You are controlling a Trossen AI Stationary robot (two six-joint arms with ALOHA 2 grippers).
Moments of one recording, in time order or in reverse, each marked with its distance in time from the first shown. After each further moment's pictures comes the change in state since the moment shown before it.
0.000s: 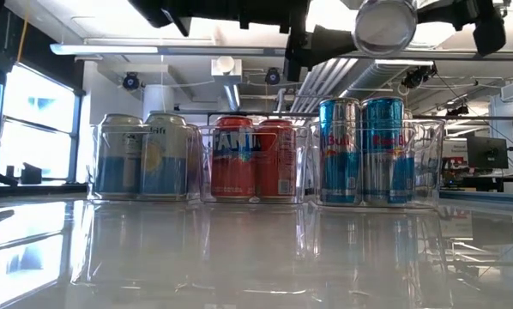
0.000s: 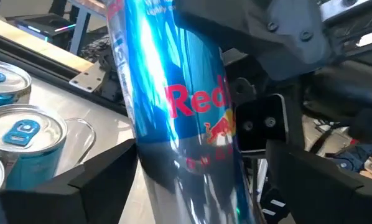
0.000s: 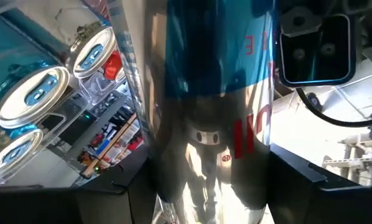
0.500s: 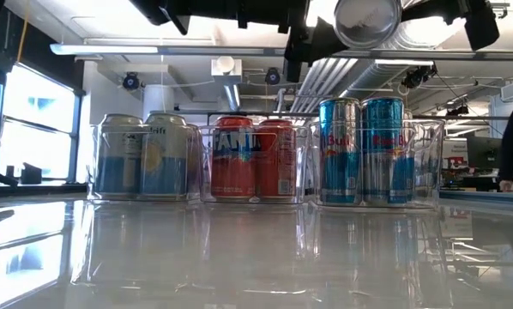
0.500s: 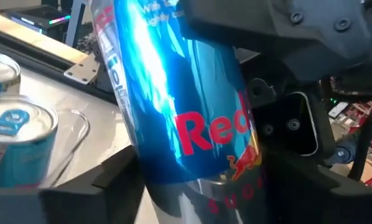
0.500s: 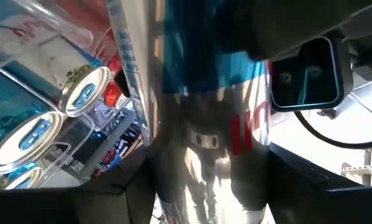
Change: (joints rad) left arm 0.003 0.002 0.008 -0.033 0.012 0.013; right arm -0.013 0.000 0.000 0.271 -0.076 -0.196
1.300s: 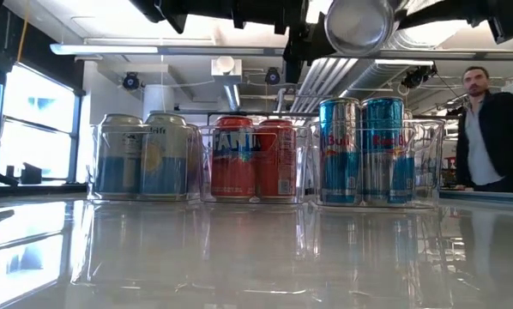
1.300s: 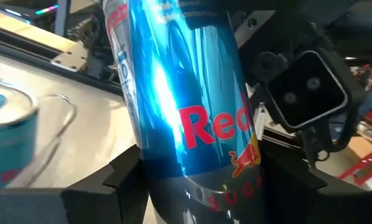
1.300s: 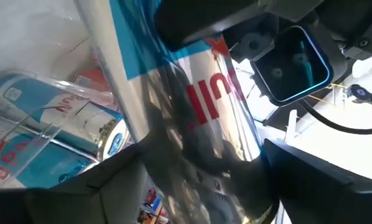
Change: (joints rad) left arm -0.008 -0.002 0.001 -0.047 0.027 0.040; right arm 0.064 -0.004 0.021 -0.072 -0.103 0.334
